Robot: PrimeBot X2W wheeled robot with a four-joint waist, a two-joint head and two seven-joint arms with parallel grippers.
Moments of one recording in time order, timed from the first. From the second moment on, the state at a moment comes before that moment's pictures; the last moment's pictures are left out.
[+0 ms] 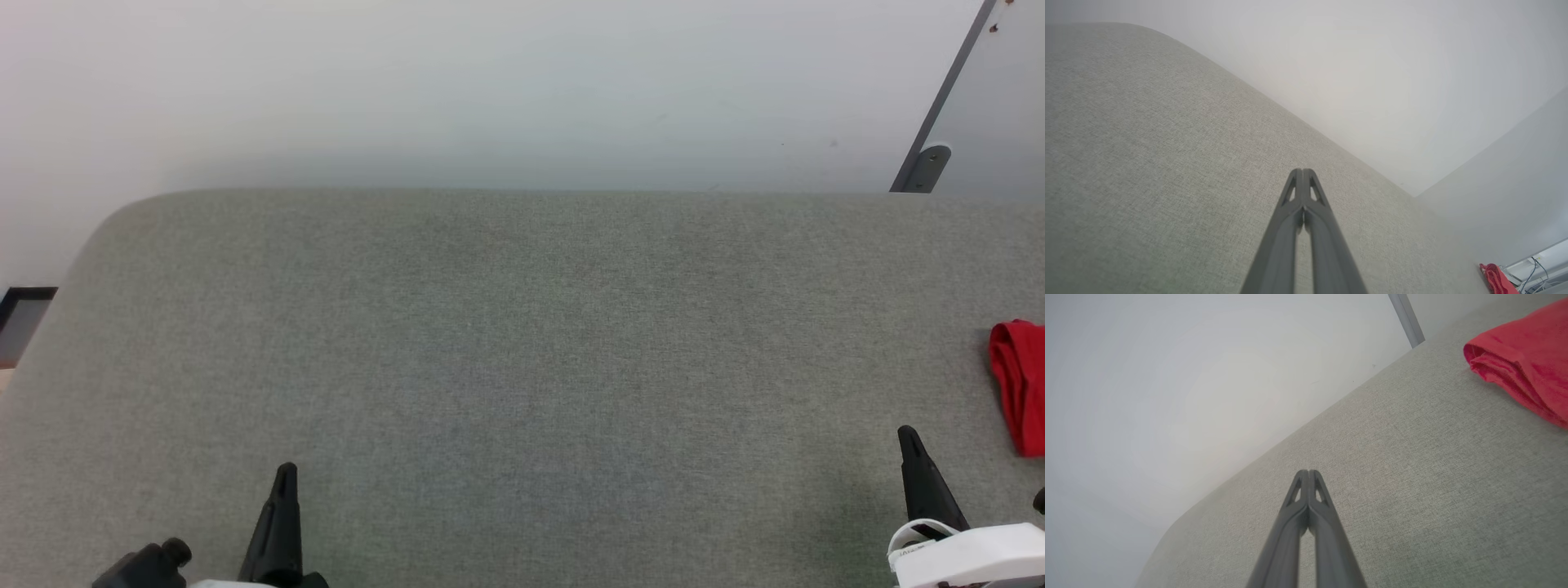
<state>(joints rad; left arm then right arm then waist) 0.08 0.08 0.05 0.11 -0.69 -0.13 -0.15 -0.04 -0.16 0.00 0.24 0.85 0.13 -0.12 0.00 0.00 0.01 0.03</state>
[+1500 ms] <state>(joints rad) -0.02 0.08 0.06 0.19 -1.24 -0.13 -0.02 -0.07 -0.10 -0.07 0.24 1.29 0.13 0.01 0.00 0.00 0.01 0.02</state>
